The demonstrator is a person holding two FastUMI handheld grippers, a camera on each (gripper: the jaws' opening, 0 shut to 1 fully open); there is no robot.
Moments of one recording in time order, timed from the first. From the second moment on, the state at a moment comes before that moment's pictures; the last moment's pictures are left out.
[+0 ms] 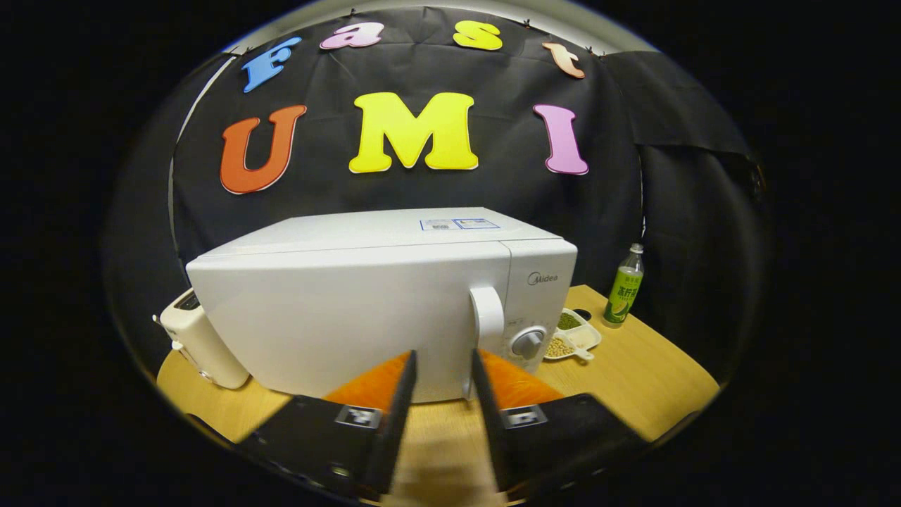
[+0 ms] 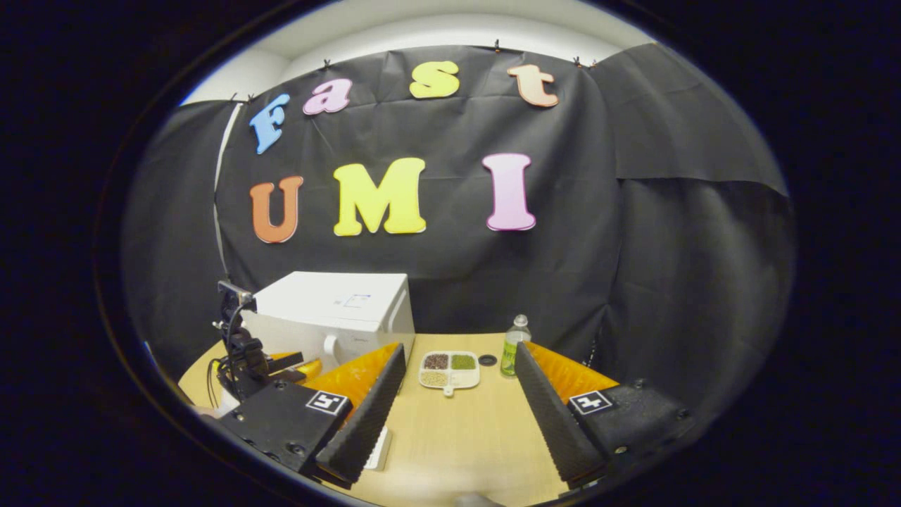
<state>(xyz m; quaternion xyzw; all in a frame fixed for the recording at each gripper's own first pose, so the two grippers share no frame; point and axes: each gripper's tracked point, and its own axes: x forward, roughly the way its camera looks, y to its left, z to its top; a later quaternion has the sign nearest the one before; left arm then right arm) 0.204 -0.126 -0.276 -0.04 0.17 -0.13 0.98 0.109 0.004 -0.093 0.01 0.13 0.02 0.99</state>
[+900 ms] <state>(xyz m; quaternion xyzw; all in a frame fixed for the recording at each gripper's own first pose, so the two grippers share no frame) 0.053 -0.044 -0.091 0.03 0.06 -0.07 1.00 0.067 0.001 -0.062 0.00 0.06 0.04 1.00</state>
